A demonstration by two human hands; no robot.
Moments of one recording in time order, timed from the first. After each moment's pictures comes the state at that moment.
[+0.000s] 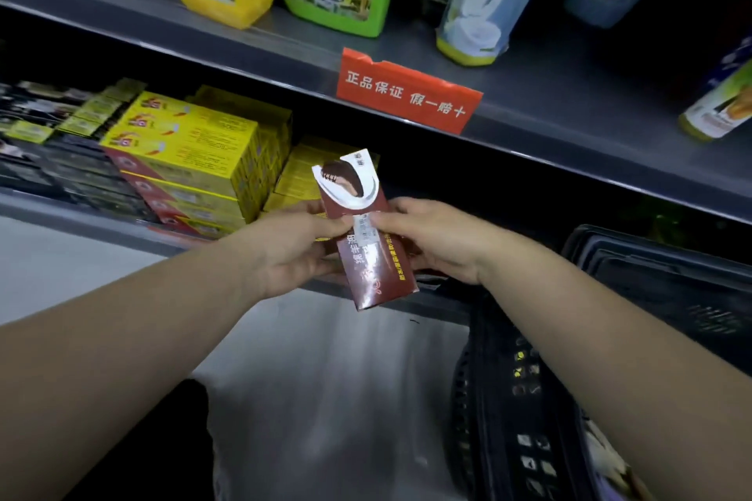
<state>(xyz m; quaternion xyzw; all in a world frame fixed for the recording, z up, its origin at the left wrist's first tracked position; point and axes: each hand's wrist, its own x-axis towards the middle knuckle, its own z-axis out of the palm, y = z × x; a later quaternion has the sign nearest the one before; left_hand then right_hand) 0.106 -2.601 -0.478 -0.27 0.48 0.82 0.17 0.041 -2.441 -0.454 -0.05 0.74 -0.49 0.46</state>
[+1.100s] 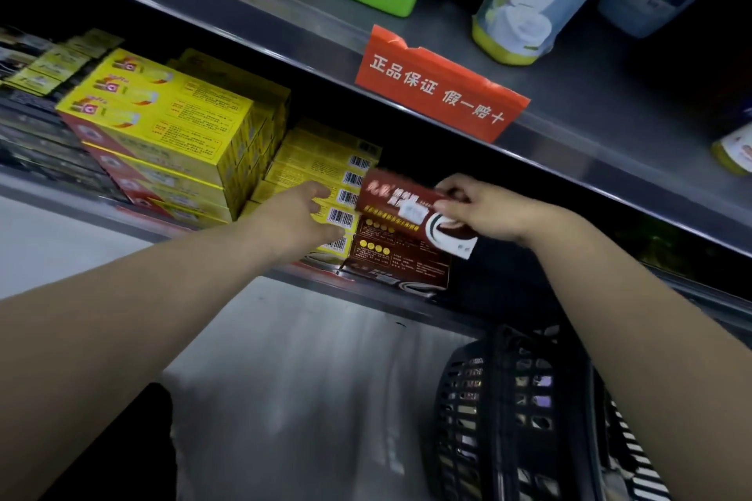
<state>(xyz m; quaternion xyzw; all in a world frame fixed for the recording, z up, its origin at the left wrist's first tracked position) 0.073 -2.620 -0.514 -0.19 0.82 0.52 0.14 -0.052 -2.399 -0.482 -0.15 0.92 -0.20 0.31</state>
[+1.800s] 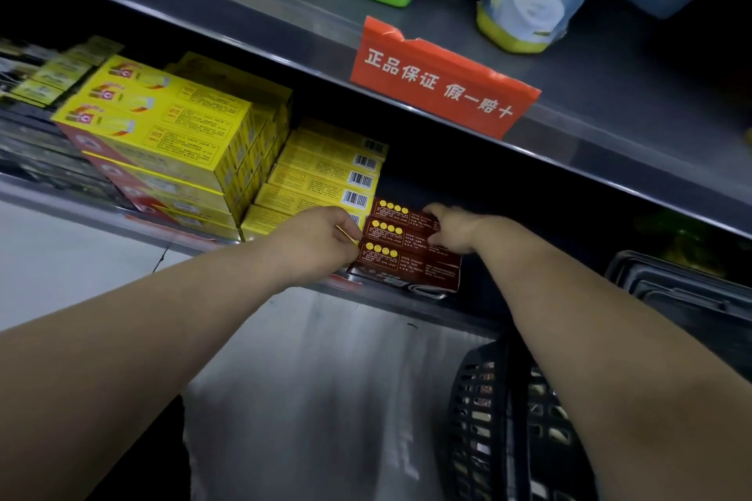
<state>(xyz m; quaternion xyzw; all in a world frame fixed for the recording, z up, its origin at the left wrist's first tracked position) 0.072 -2.600 -0.517 -0.16 0.82 0.52 0.18 -0.076 -2.414 -0.568 -0.12 0.92 0.02 0.36</state>
